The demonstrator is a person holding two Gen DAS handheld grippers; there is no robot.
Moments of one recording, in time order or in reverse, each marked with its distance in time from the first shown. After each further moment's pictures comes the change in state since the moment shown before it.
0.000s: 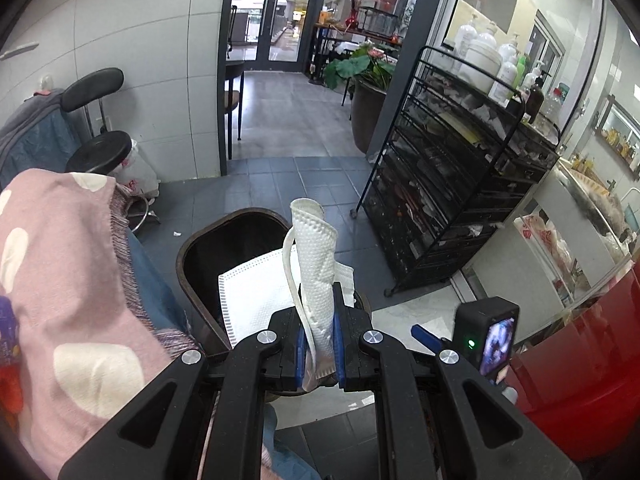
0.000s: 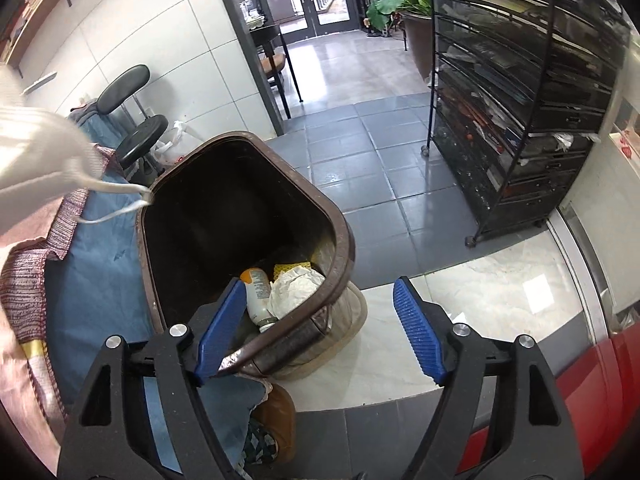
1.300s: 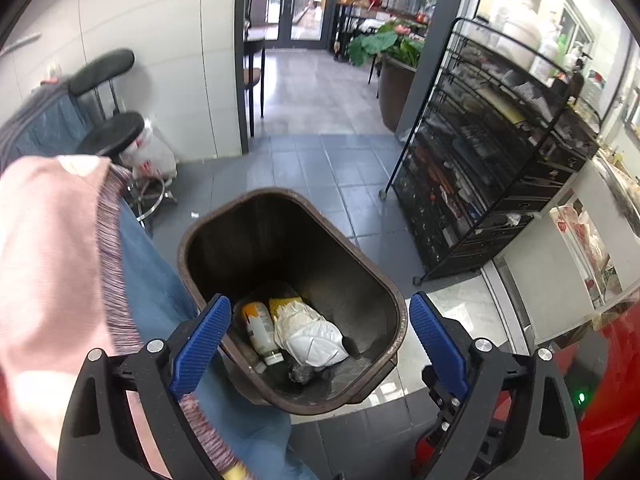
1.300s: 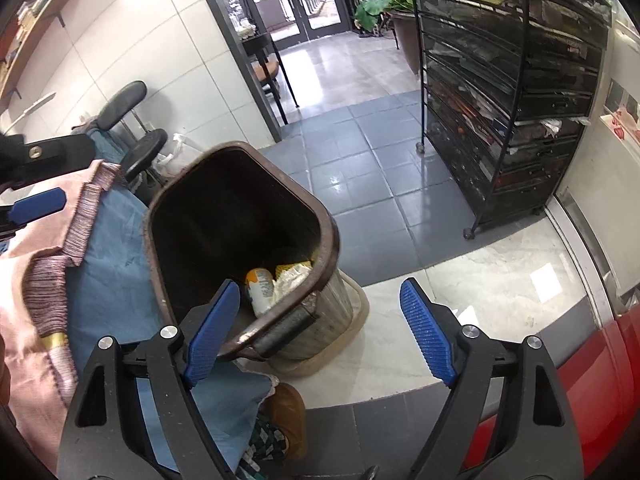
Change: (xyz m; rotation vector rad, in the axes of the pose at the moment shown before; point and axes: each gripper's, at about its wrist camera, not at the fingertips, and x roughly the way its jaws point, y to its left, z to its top) left arm 0.045 0.001 0.006 -0.008 0.058 0.110; right arm -0.029 -0.011 -0.003 0.053 -0.033 0.044
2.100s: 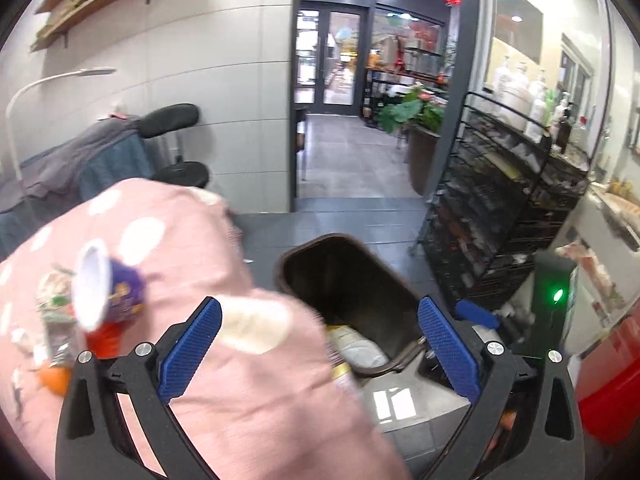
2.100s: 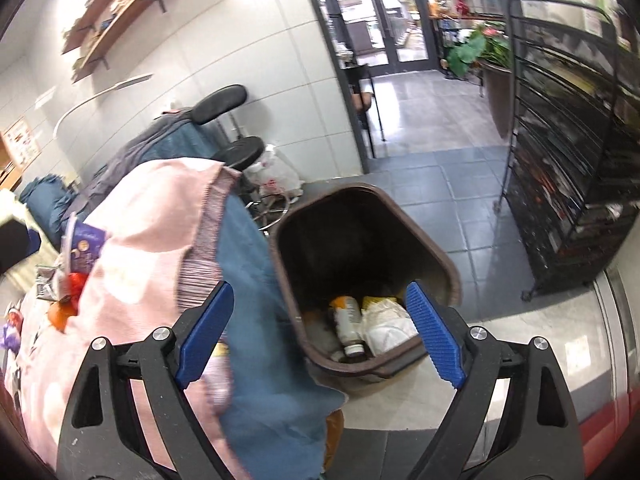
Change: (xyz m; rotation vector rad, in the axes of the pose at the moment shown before) left arm -0.144 0.045 -0.060 -0.044 -0.237 0.140; right arm -0.059 0.111 0.012 -0.225 -0.077 0.232
